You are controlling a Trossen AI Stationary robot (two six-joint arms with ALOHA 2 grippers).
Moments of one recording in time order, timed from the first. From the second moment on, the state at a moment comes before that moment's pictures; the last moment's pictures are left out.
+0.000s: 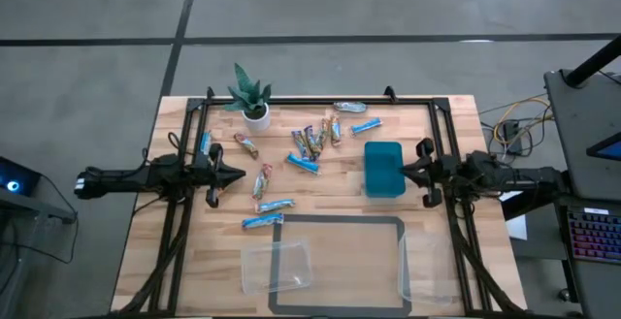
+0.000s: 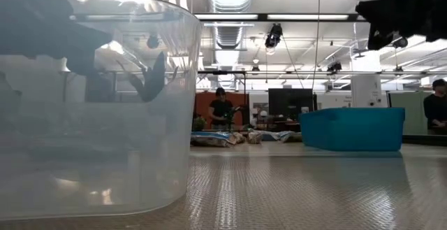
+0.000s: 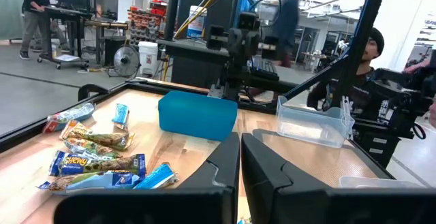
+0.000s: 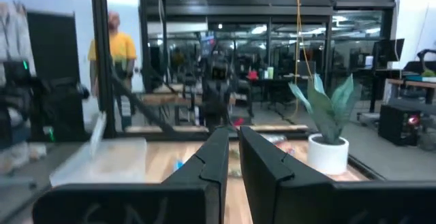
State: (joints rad) left arm 0.00 0.00 0.01 0.03 -0.07 -0.16; right arm 0.01 0.02 0.05 0.19 0.01 0.06
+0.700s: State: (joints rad) left arm 0.00 0.00 0.01 0.03 -0.07 -0.16; right arm 0.01 0.60 0.82 -0.11 0.00 -0.02
